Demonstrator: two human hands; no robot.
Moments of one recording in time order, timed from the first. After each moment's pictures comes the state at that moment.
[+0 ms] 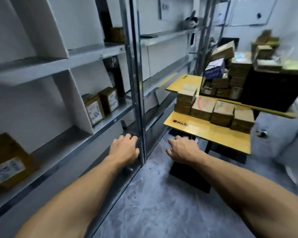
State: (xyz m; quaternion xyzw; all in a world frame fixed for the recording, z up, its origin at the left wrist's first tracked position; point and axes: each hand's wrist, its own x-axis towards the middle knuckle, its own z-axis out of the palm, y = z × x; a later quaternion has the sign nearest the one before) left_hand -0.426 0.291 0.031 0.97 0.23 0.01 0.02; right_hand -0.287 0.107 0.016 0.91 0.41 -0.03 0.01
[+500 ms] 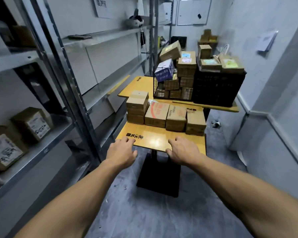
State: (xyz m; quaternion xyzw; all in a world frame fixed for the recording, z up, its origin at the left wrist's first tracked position) left_hand -0.177 0.208 0.004 0.99 0.10 0.01 0.04; right_hand -0.097 -0.015 0.015 0.96 0.26 -0.05 0.01
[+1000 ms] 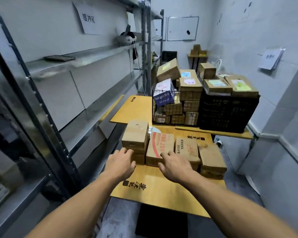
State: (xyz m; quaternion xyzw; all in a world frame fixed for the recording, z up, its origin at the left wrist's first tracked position) left_hand 0.053 0.315 0.003 1.00 0.07 0.03 0.04; right_hand 0.101 0.108 0.001 0.97 0.21 -0.04 -0.05
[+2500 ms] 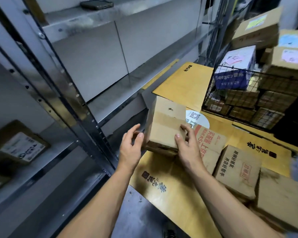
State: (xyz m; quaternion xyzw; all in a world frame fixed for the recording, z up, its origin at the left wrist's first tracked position) left_hand 0.121 0.348 -0.040 0.72 0.32 0.28 0.55; right_hand 0.239 0.200 -0.047 0.75 0.15 -0.17 -0.63
